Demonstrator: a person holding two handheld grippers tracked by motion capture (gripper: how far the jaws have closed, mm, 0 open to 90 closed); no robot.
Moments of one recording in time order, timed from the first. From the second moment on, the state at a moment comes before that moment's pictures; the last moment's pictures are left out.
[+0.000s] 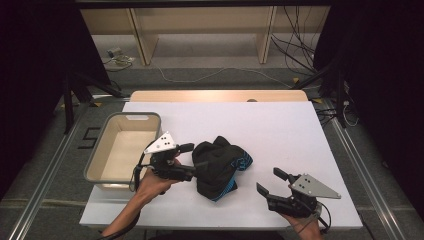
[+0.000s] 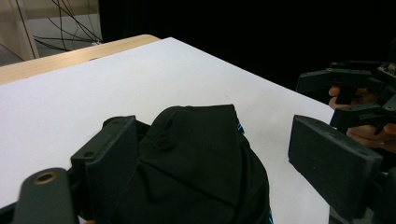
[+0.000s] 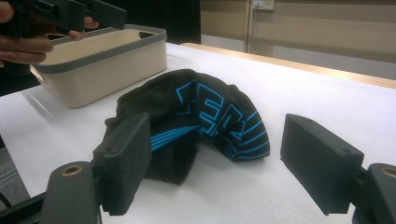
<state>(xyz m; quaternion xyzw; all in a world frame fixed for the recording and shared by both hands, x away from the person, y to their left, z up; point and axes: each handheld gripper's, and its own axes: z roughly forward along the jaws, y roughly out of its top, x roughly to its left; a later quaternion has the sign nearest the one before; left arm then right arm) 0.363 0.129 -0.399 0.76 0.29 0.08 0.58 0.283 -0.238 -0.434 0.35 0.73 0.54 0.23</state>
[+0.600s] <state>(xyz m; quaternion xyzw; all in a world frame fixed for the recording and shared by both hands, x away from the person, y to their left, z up) 0.350 0.149 -0.404 0.76 0.28 0.11 0.58 0.283 -0.239 -0.435 0.35 0.73 0.54 0.23</state>
